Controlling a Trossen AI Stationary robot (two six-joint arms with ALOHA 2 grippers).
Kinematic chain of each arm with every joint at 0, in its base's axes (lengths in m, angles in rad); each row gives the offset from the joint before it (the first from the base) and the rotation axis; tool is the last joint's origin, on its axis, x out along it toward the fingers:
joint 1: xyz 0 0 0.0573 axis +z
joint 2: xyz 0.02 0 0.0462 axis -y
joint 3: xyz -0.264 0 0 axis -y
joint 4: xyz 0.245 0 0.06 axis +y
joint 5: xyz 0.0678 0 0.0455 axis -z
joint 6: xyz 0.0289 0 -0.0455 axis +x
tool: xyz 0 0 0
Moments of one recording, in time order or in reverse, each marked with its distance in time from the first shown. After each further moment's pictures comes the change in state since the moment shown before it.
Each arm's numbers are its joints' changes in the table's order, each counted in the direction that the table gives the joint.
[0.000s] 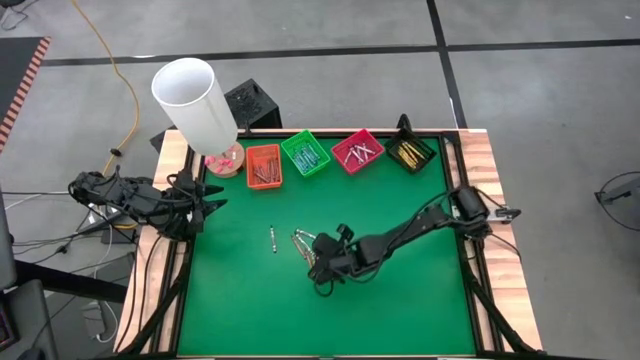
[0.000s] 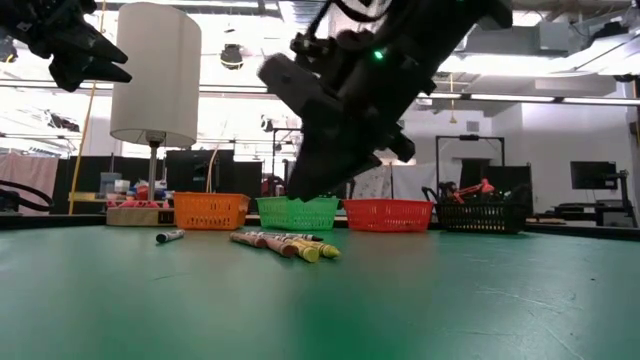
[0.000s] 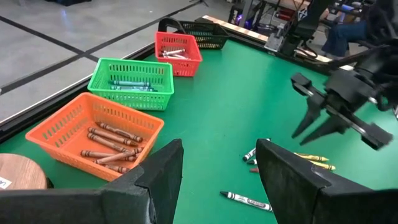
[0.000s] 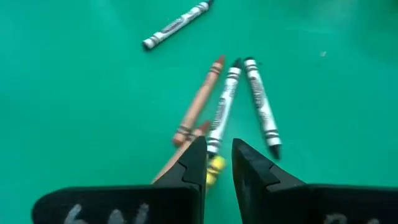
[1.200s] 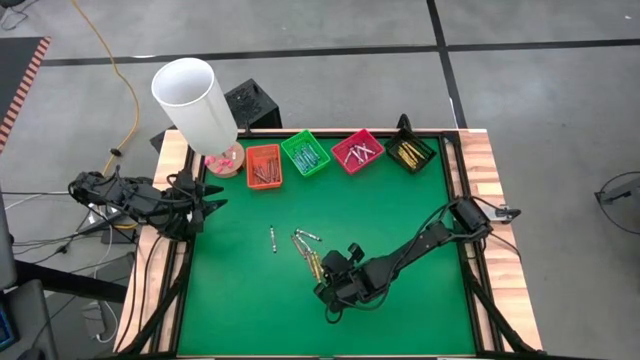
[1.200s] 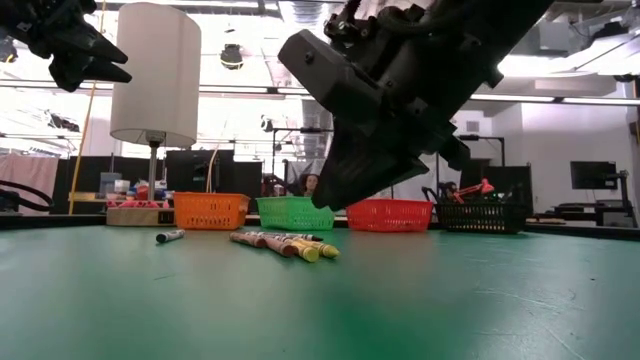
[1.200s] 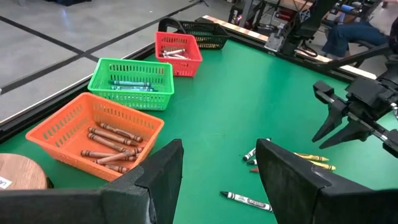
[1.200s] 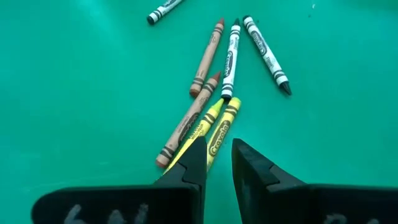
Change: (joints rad) left arm 0.000 0.000 0.000 0.000 0.000 0.000; right arm 0.138 -0.034 0.004 0.080 0.149 0.274
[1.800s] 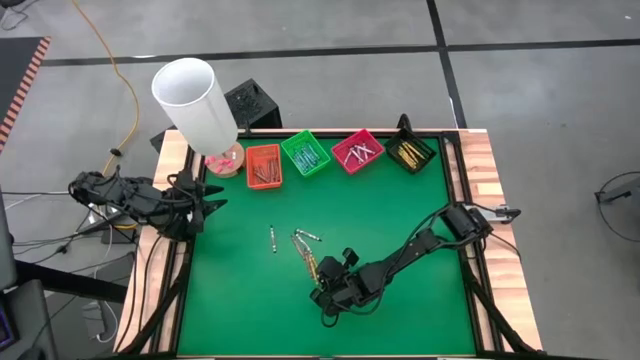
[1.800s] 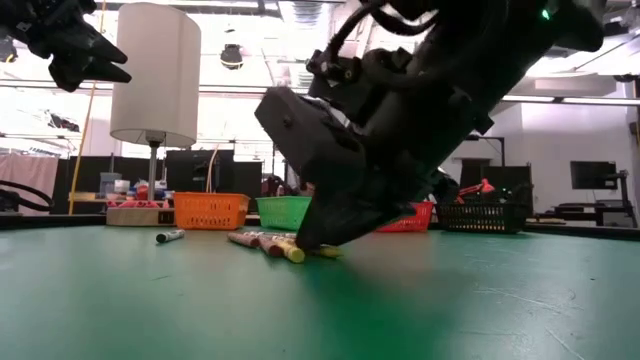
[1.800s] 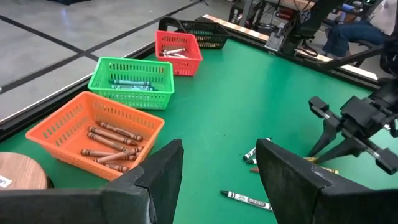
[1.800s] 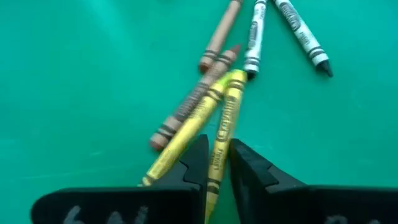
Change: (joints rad) left arm 0.000 0.000 0.000 0.002 0.000 -0.003; right arm 0.000 -0.096 0.015 -0.097 -0.001 -0.046
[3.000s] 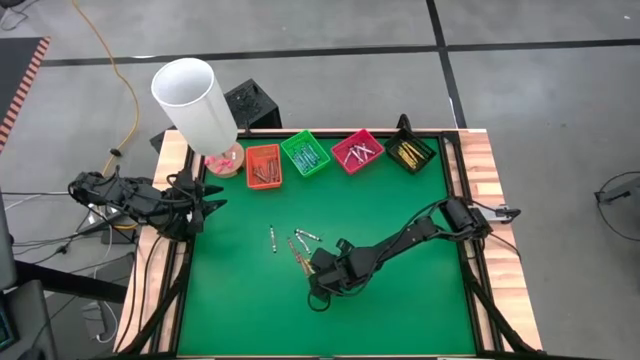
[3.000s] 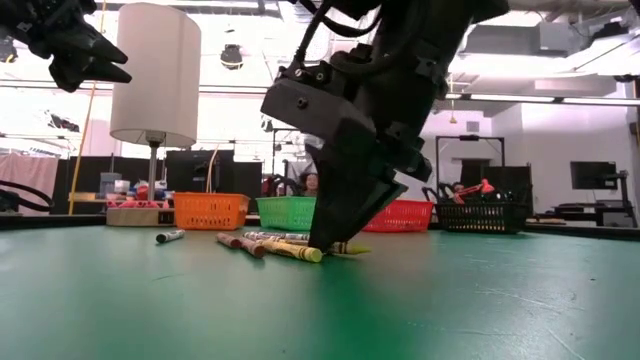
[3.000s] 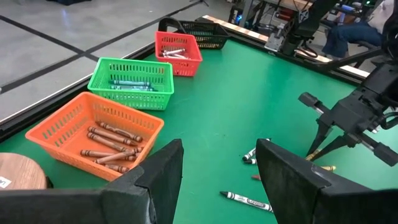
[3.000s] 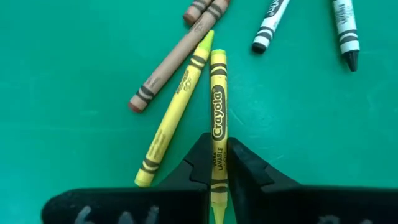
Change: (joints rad) left arm 0.000 0.000 0.000 -0.001 0.000 0.000; right arm -0.083 0.000 0.146 0.326 -0.404 -0.142
